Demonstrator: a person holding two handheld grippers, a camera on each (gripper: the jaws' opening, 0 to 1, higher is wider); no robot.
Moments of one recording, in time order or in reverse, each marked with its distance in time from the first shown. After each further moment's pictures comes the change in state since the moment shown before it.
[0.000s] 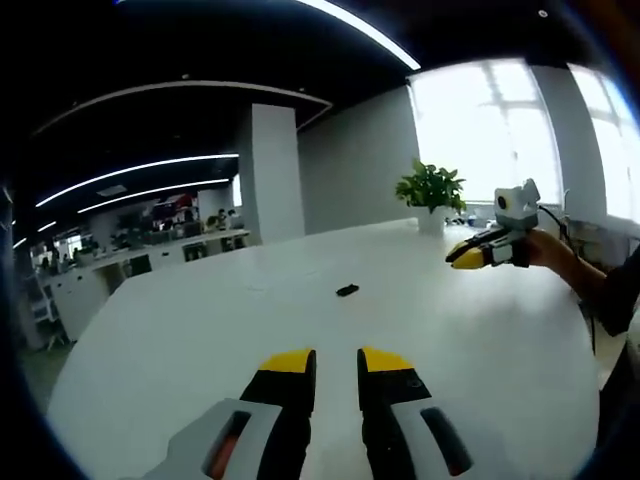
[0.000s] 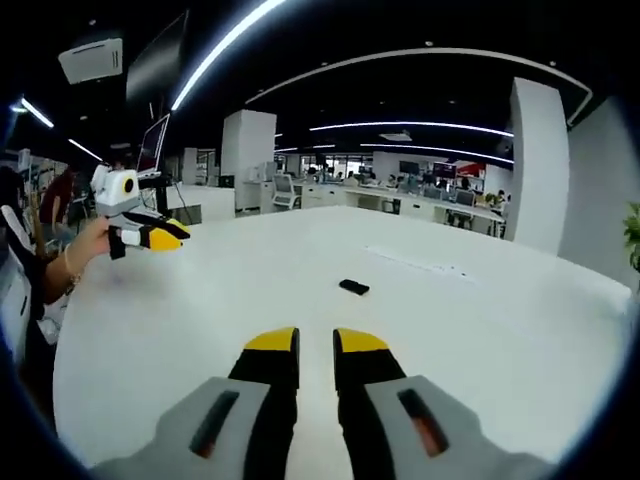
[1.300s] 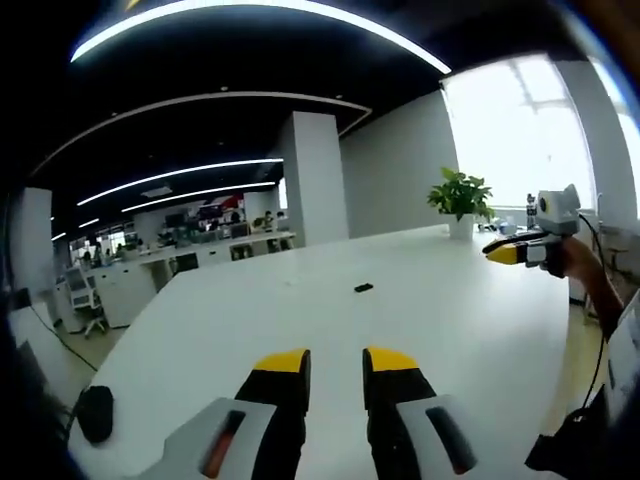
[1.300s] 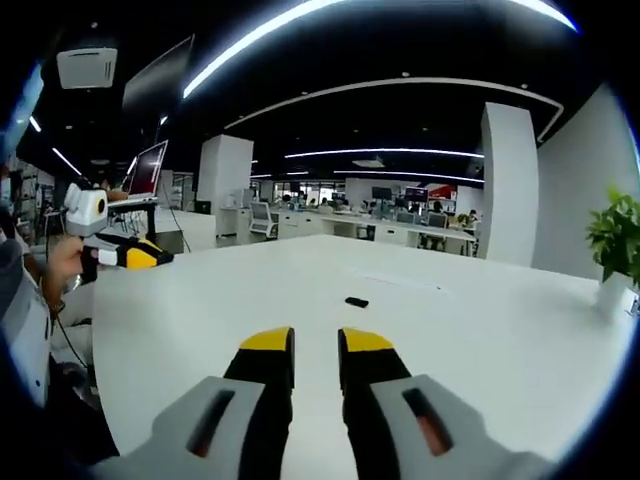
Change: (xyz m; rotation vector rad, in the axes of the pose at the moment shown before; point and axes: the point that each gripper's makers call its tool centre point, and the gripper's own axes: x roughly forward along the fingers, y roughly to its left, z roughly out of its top) left arm -0.098 -0.033 -0.005 -0.032 -0.025 0.216; right arm -0.077 0.060 0.024 -0.006 -0.116 -0.130
